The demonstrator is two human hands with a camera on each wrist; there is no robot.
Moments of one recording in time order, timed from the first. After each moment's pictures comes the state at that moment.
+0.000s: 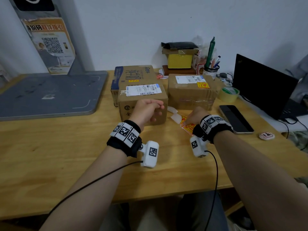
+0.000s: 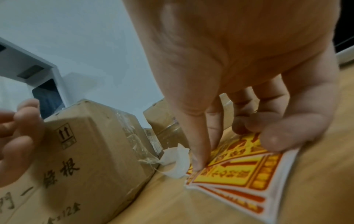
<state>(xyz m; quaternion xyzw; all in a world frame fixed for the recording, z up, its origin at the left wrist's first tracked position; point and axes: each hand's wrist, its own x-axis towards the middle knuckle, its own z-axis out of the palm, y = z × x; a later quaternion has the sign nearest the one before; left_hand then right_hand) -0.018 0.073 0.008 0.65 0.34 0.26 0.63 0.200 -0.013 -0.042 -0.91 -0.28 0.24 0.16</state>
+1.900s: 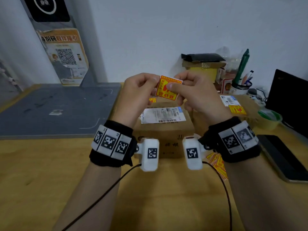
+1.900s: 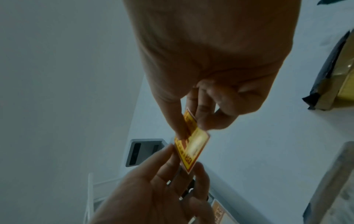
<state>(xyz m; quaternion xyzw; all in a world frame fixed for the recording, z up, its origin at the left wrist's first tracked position) -0.018 0.171 0.085 0.69 0.28 0.44 0.51 0.120 0.075 0.090 -0.61 -0.45 0.20 0.62</state>
